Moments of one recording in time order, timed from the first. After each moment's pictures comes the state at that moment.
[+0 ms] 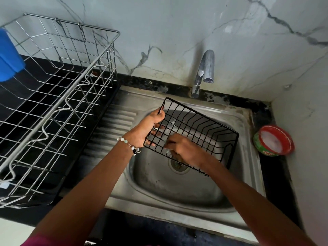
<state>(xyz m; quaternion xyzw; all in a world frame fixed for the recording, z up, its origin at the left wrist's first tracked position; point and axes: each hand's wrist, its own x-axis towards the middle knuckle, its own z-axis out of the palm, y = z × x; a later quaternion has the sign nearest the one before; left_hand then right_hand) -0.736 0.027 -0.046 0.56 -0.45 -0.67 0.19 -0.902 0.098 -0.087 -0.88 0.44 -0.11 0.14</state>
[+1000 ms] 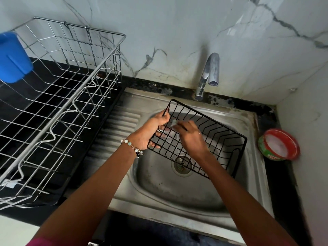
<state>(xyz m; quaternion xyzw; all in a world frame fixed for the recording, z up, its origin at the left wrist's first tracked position) -0.735 0.029 -0.041 0.55 -0.46 -0.68 0.18 -0.897 0.074 -0.087 -0.78 0.60 -0.17 0.01</state>
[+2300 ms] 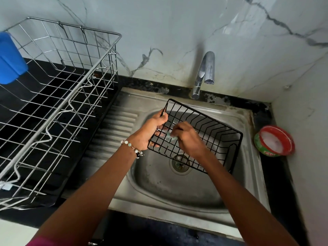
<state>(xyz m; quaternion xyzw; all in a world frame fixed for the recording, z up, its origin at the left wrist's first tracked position) -0.740 0.031 -0.049 0.54 -0.45 -0.68 0.21 -0.900 0.079 -0.079 -0.77 0.58 -0.21 0.18</state>
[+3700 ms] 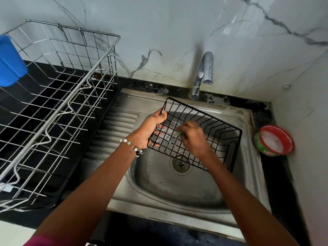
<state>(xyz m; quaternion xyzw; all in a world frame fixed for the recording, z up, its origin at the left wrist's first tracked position) -0.741 0.025 -0.046 0.55 -0.44 -0.69 0.20 -0.911 0.078 -0.085 -0.72 0.64 -0.23 0.12</state>
